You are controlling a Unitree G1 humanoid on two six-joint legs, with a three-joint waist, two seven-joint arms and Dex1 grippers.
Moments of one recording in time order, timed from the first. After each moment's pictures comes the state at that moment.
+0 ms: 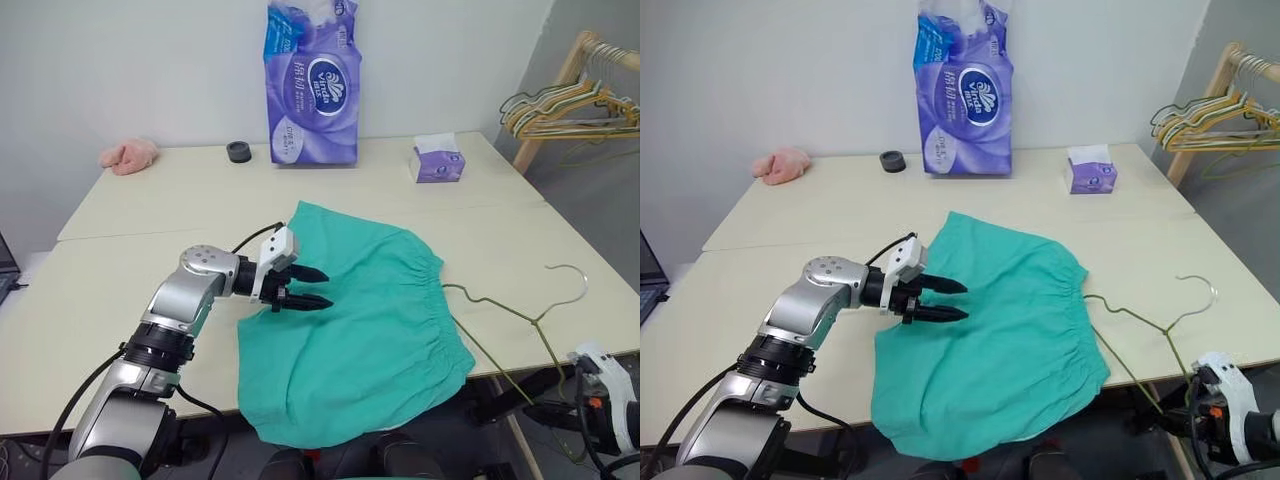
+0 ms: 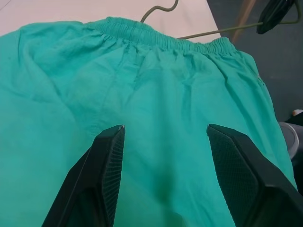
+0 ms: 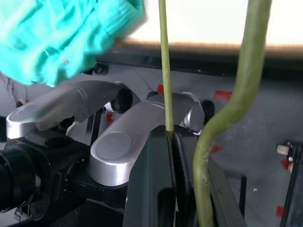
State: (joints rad) left arm -0.60 0.58 -0.21 0.23 -0.27 0.38 -1.34; right arm 0.37 -0.95 -0.51 -0.49 0.69 1.32 0.91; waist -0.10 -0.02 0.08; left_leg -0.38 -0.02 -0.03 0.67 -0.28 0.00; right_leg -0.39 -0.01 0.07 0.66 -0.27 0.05
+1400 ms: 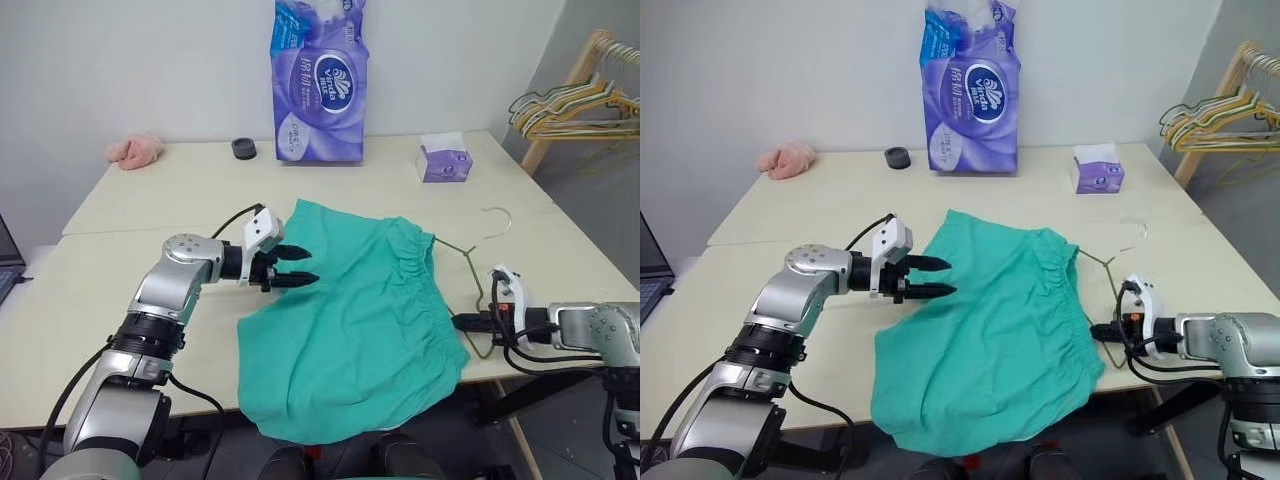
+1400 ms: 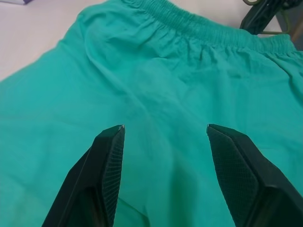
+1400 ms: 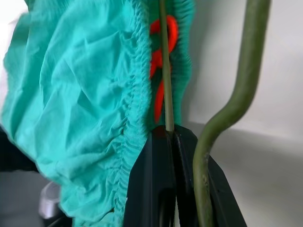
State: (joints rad) left arm -0.64 0.60 -0.15 0.31 -0.25 0.34 -1.21; right arm -0.36 -0.74 -0.13 -0.05 0.68 1.31 0.73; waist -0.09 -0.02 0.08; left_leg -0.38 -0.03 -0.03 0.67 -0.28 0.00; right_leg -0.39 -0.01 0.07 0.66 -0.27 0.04
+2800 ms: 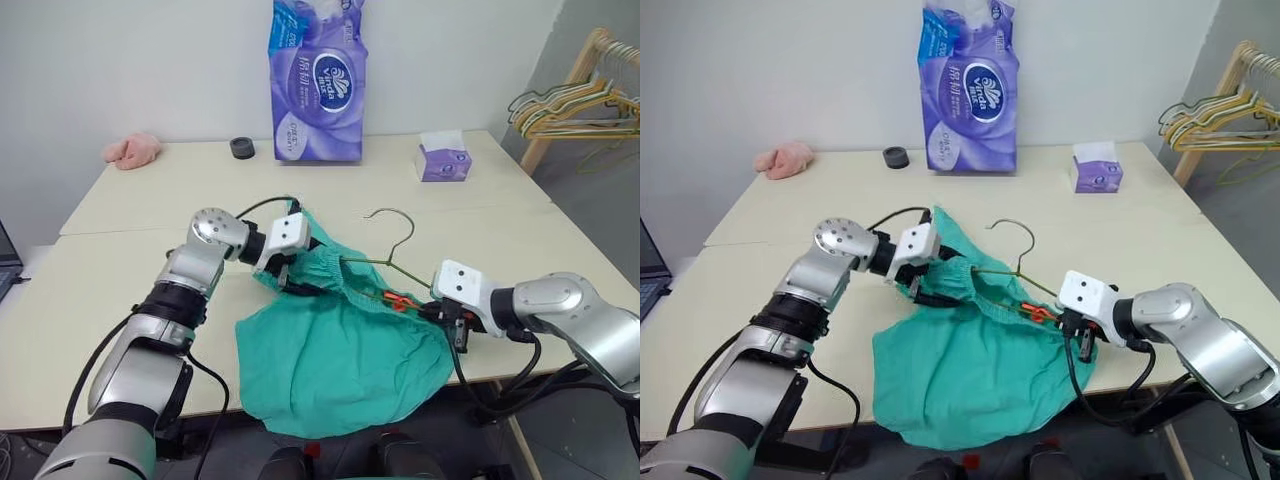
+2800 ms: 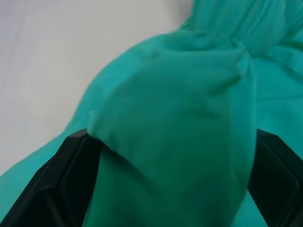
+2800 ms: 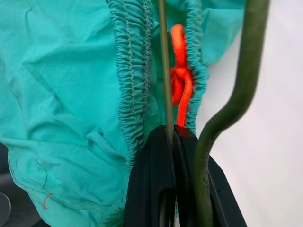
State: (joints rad) left arm -0.82 0.54 -0.29 0.54 -0.07 -0.01 -1.47; right arm -0.38 -0.97 0.30 -0.59 0.30 0.90 0.86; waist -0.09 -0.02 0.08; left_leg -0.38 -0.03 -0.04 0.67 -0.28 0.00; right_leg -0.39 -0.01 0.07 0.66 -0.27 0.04
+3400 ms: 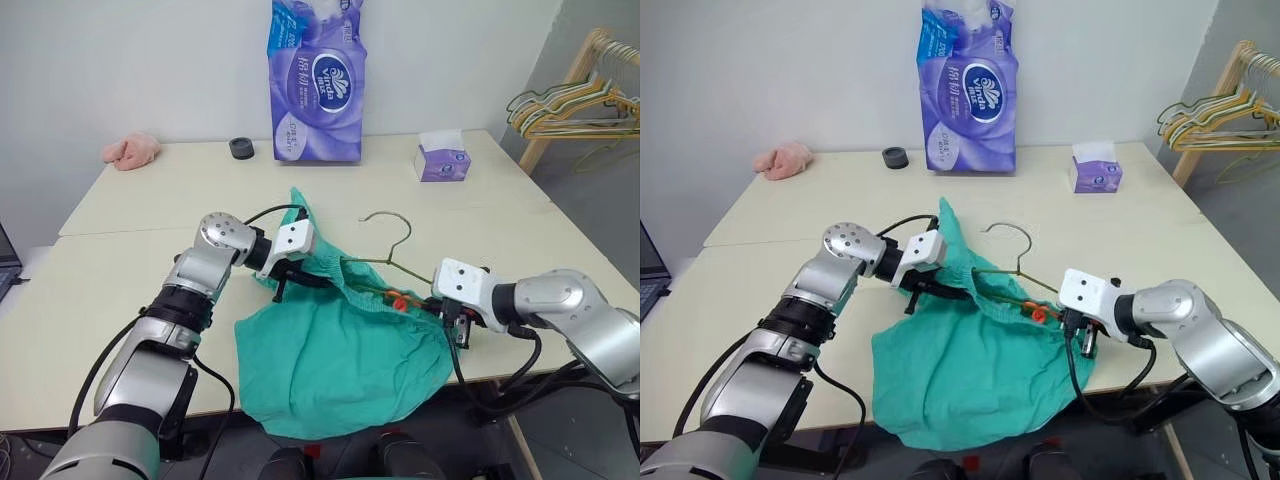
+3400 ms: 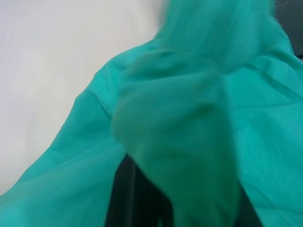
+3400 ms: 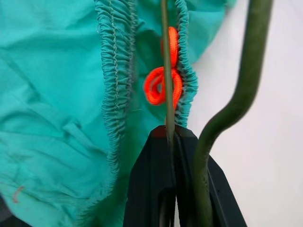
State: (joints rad) left arm -0.80 0.52 -0.29 0.50 -0.07 0.03 -1.49; right arm -0.38 -0.98 0.30 -0.58 0.20 0.84 0.89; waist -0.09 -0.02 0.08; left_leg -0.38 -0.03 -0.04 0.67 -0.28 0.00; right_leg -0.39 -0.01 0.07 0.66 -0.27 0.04
